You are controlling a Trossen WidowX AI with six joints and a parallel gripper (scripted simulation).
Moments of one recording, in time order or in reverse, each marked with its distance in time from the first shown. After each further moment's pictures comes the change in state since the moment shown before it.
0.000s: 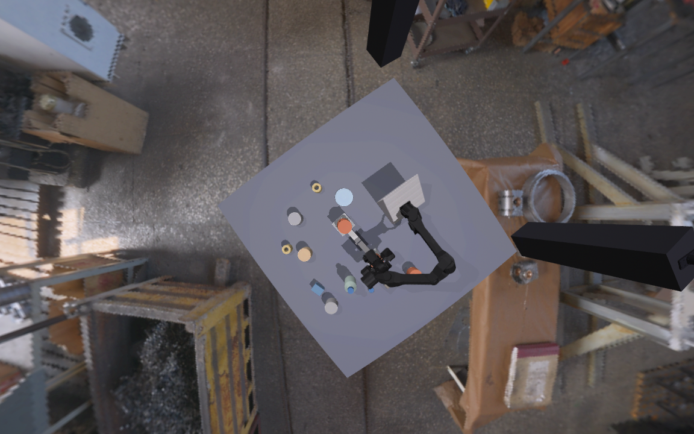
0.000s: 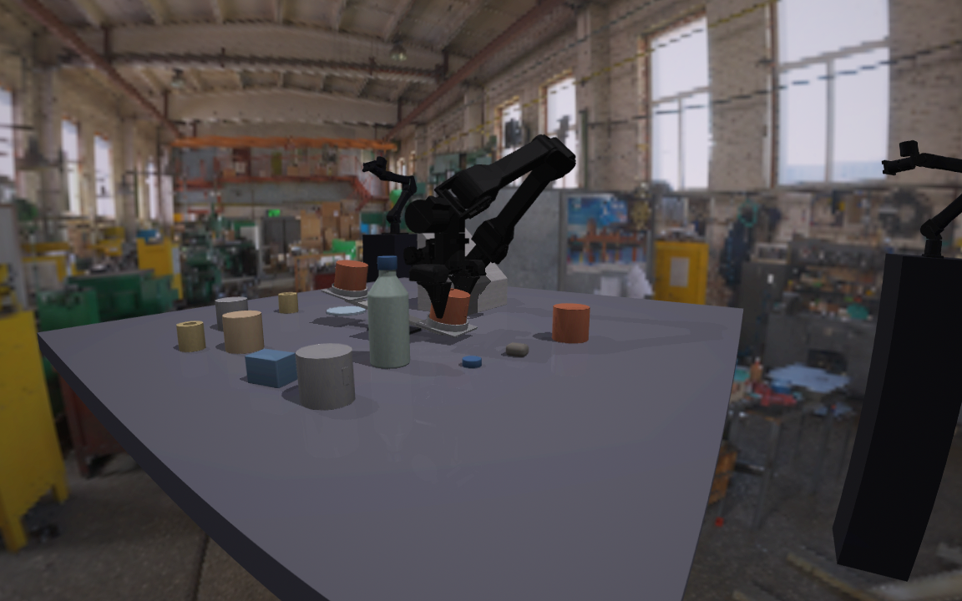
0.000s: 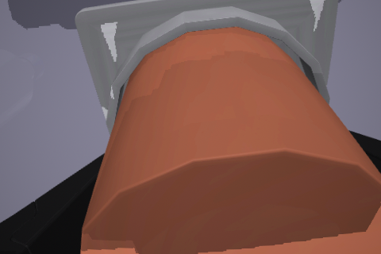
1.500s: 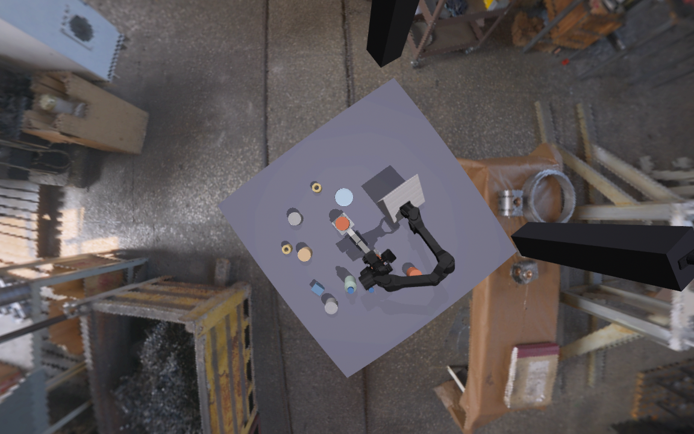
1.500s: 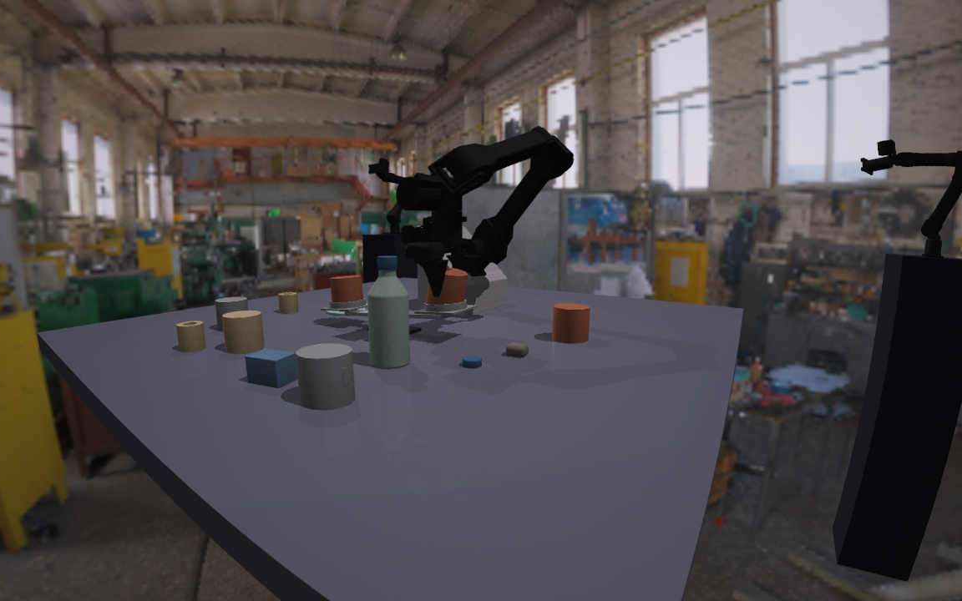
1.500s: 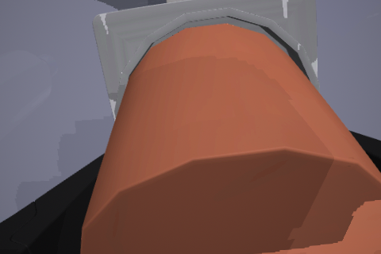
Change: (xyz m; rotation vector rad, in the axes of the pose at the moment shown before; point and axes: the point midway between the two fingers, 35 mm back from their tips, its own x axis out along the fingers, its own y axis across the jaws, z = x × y) arm -0.041 0.003 0.004 0.021 -0.006 -0.015
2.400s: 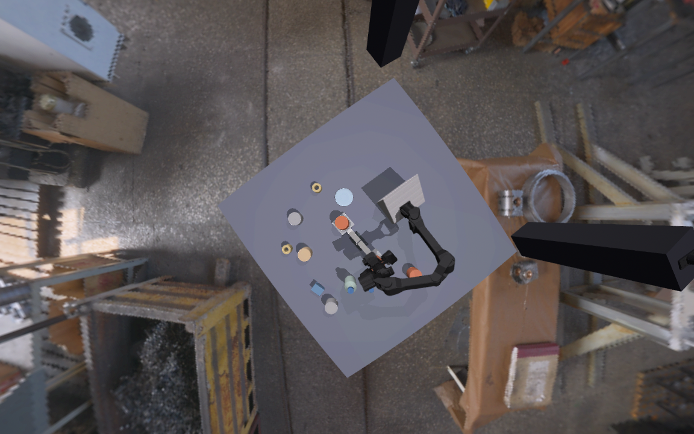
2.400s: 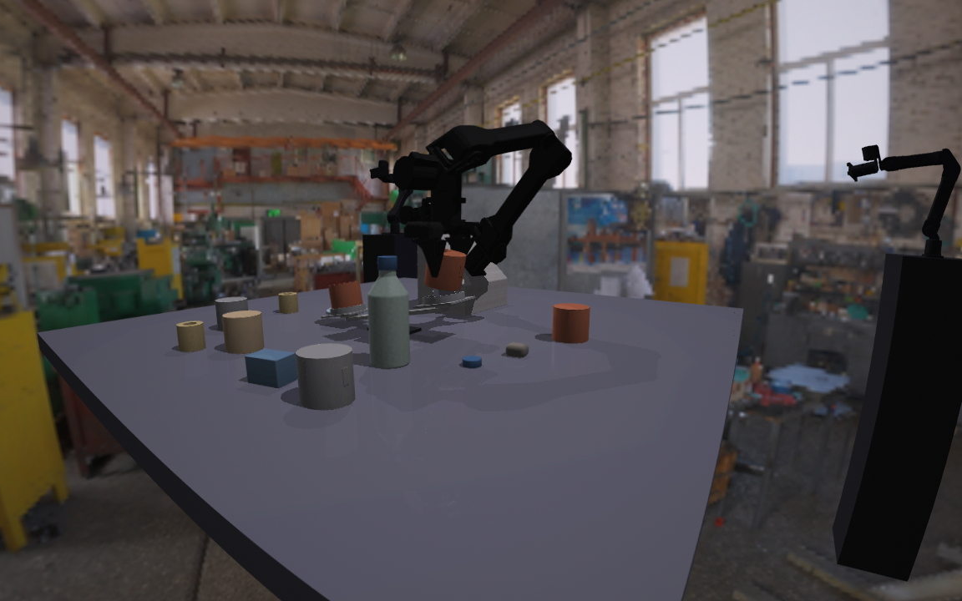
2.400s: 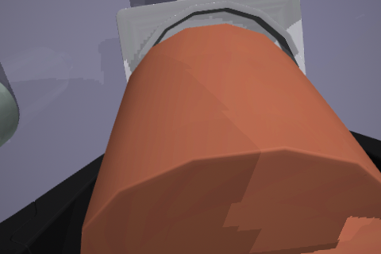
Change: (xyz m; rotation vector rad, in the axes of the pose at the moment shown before) arm -0.035 0.002 0.002 -0.005 -0.014 0.006
